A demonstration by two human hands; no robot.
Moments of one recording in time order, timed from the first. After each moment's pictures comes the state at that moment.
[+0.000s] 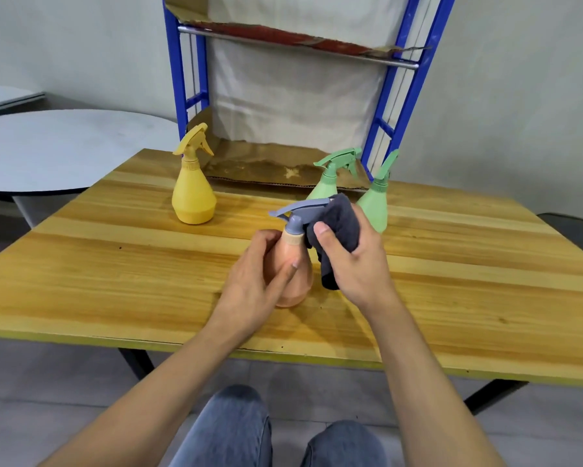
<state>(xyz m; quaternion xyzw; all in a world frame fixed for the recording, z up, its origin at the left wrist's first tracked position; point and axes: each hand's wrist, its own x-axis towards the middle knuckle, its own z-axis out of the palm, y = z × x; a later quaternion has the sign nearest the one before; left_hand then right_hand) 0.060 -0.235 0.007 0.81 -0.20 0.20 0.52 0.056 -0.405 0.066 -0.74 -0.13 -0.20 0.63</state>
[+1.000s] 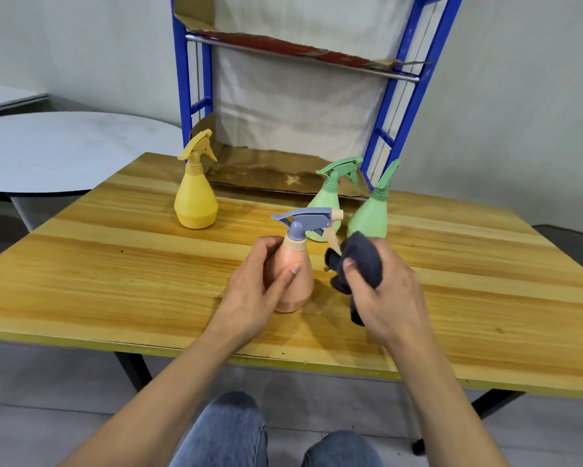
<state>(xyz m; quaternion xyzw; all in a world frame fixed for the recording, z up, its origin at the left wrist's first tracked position) 0.058 -0.231 0.008 0.80 -0.17 0.15 0.55 0.018 -0.433 0.065 -0.91 -0.01 -0.27 0.33</state>
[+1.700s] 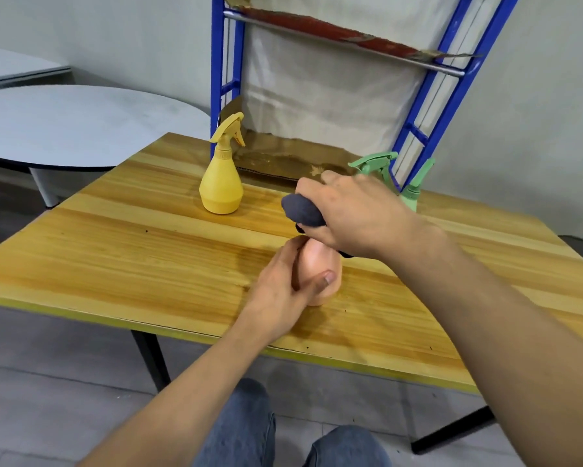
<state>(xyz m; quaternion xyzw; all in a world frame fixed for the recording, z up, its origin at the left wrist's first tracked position) 0.060 -0.233 -0.006 0.80 -0.14 0.10 0.58 0.080 -0.351 0.157 -0.94 -0.28 -0.16 -0.14</state>
